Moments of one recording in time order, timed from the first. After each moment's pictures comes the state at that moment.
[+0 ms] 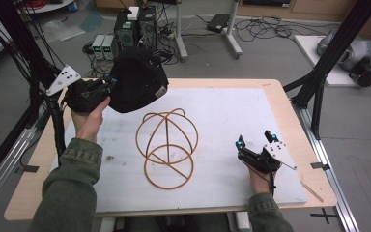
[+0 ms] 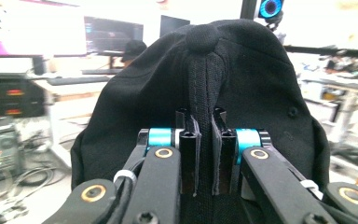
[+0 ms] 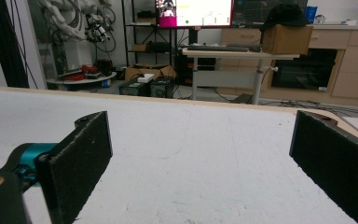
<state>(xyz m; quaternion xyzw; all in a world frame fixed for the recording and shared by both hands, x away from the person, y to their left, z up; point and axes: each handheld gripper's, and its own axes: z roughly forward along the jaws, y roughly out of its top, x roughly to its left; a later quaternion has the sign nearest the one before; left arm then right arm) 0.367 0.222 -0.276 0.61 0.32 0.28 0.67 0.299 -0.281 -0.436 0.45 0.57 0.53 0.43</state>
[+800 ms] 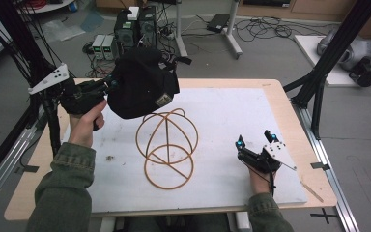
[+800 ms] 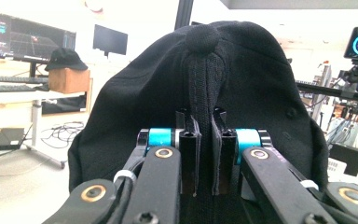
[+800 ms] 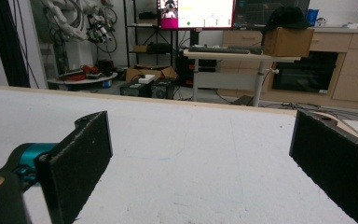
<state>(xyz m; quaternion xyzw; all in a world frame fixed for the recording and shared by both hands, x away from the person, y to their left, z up) 0.355 0.224 -0.262 0.60 0.25 0.16 0.74 0.299 -0.281 -0.436 0.45 0.57 0.54 0.43</state>
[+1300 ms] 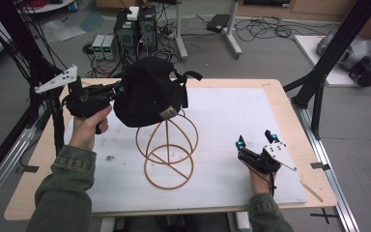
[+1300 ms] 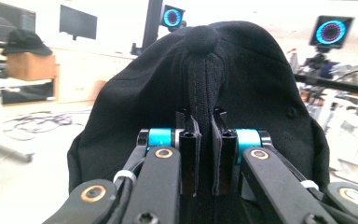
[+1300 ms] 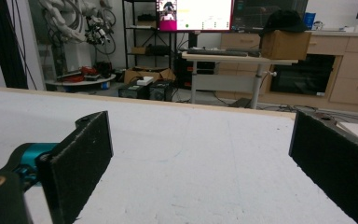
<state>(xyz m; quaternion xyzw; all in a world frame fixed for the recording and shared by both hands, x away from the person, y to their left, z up) 0.353 0.212 -0.263 0.63 0.22 0.10 0.74 0.298 -0.281 -0.435 0.45 0.57 0.53 0.44</state>
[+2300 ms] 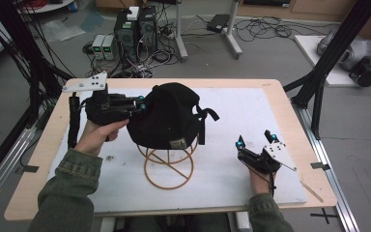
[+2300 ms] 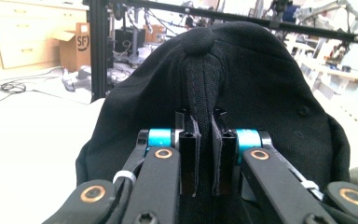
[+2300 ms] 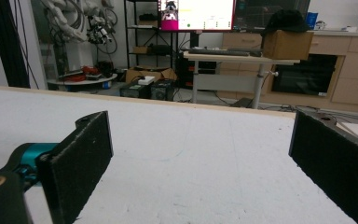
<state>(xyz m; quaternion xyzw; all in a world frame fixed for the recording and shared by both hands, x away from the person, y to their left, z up) 0.344 0.170 -0.259 0.72 0.16 0.05 0.67 0.298 -0.280 -0.435 0.45 0.57 0.54 0.44</state>
